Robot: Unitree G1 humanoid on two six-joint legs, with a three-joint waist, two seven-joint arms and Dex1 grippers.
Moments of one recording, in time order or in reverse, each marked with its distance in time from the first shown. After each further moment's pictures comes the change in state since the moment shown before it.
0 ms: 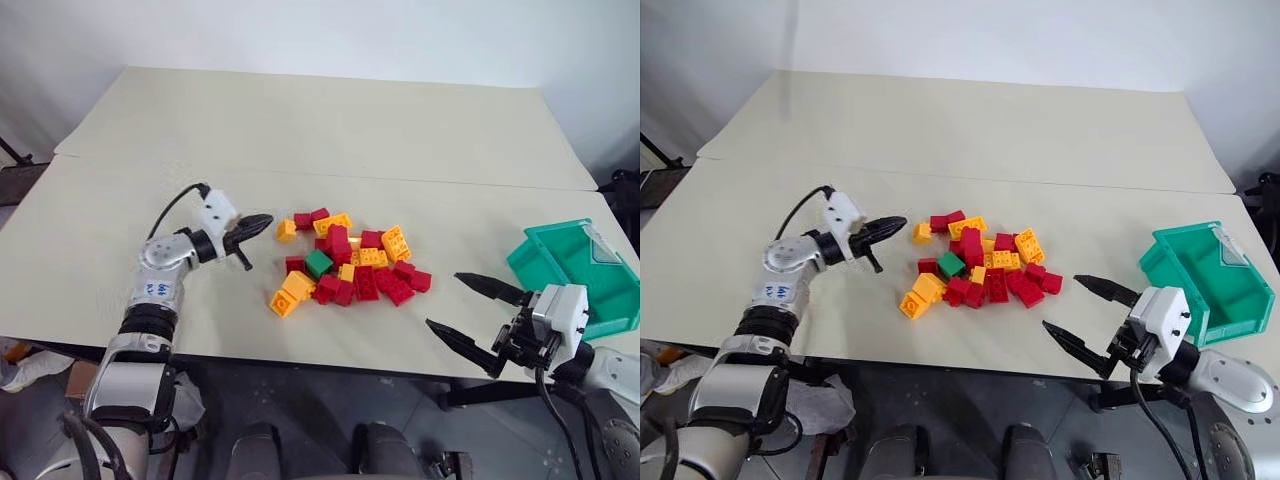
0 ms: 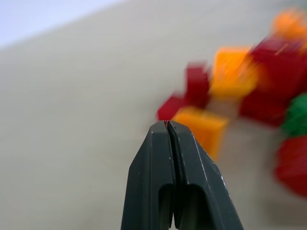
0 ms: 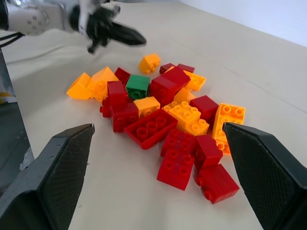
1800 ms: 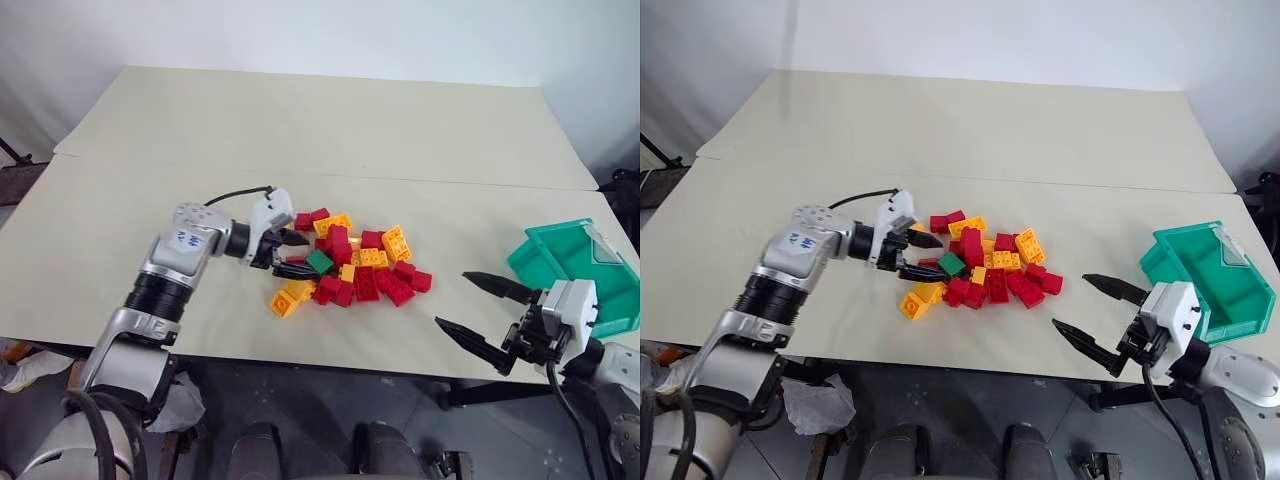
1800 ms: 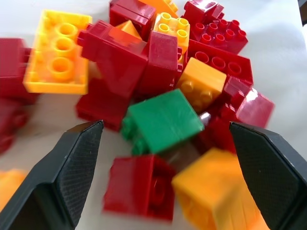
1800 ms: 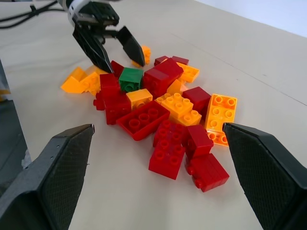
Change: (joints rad) left arm -0.131 0.008 -0.316 -0.390 0.058 0.897 -0.196; right arm -0.006 -0.010 -0.043 0.023 0.012 0.029 0.033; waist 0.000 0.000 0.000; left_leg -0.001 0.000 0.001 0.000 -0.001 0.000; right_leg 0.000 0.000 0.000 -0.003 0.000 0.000
